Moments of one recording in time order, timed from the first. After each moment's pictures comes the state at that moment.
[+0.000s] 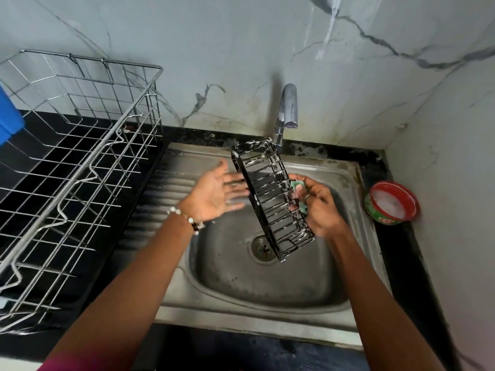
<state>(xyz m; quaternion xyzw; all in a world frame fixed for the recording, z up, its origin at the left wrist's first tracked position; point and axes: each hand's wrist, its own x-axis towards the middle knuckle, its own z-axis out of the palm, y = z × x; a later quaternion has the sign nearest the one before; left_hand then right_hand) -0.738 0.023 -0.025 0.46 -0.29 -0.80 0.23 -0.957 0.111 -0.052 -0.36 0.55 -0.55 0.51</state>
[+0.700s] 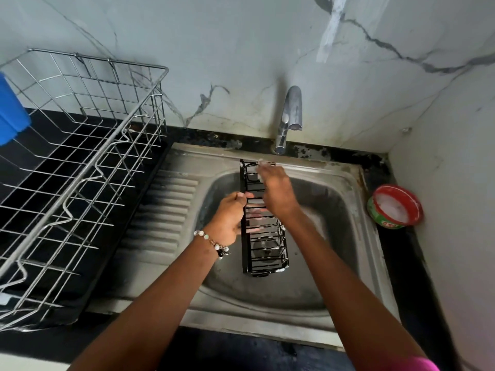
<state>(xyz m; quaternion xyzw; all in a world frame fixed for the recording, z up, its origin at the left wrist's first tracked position) -0.771 0.071 -0.043 0.56 -0.32 -0.71 0.27 -0.895 0.058 -0.050 -0.67 0.70 -0.23 0.11</state>
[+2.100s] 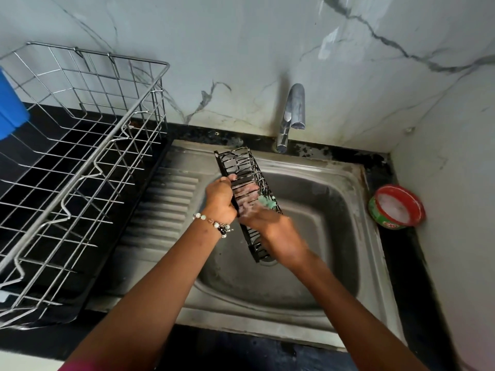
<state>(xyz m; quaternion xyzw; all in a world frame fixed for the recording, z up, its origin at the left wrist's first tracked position) -0.775 0.033 -0.043 0.53 -0.12 -0.72 0.44 -0.880 0.137 -0.051 -0.82 0.52 -0.25 0.05</state>
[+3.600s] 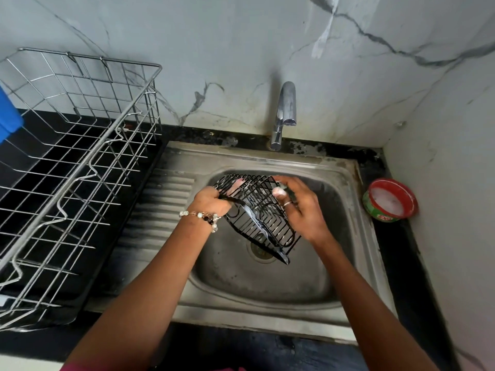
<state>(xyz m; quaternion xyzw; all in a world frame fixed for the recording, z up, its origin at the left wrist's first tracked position) -0.742 0.049 -0.032 0.70 -0.55 -0.43 0.10 -0.933 0.124 -0.055 -0.64 0.60 -0.44 0.20</state>
